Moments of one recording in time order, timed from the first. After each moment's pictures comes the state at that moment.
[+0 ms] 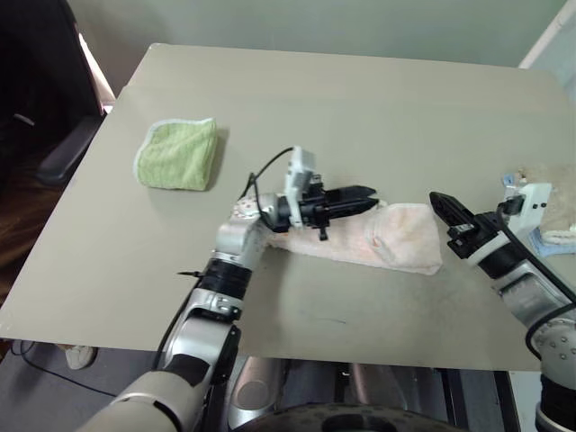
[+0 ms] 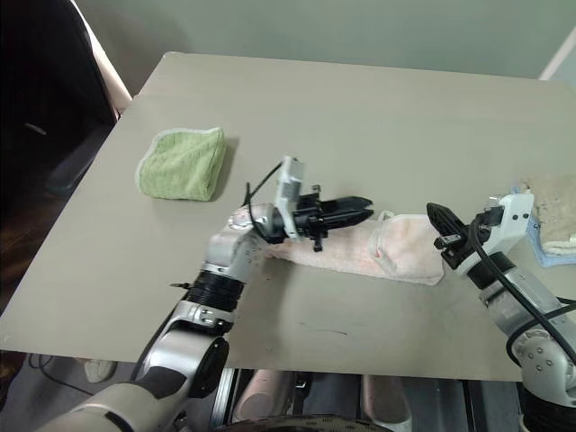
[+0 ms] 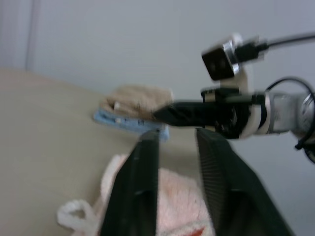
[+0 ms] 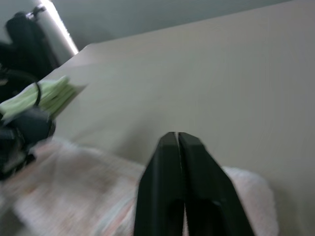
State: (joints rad) left arm -0.66 0.05 -0.14 0.42 -0.40 0.21 -1.18; right arm 0.04 -0.50 -0.33 -0.55 0.90 0.67 0.17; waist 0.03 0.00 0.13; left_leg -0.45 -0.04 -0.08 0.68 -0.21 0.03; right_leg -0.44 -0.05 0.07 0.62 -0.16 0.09
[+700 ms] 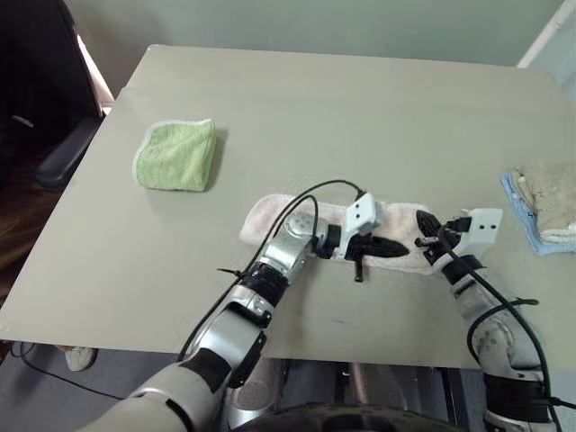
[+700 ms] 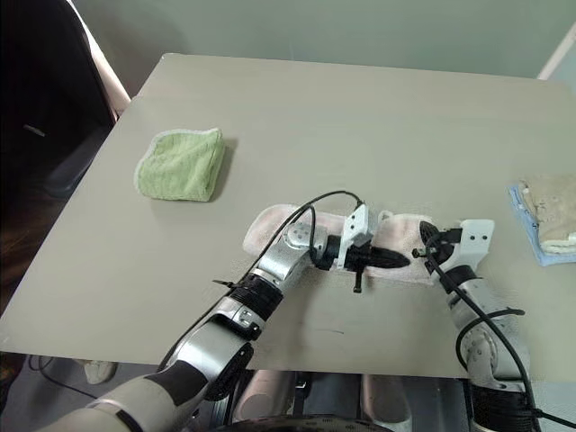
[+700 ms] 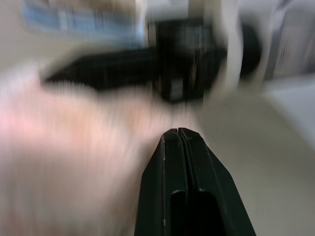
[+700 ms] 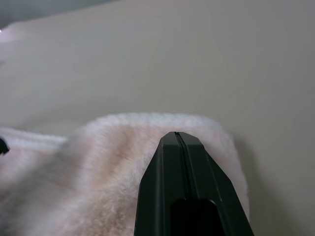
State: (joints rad) left arm -0.70 -0.02 -0.38 0.67 -0.12 0.06 -1.17; right arm 0.06 -0.30 -0.17 -0.30 0.49 0.41 0.20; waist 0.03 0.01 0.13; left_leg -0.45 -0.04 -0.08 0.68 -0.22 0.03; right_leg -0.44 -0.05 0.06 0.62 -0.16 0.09
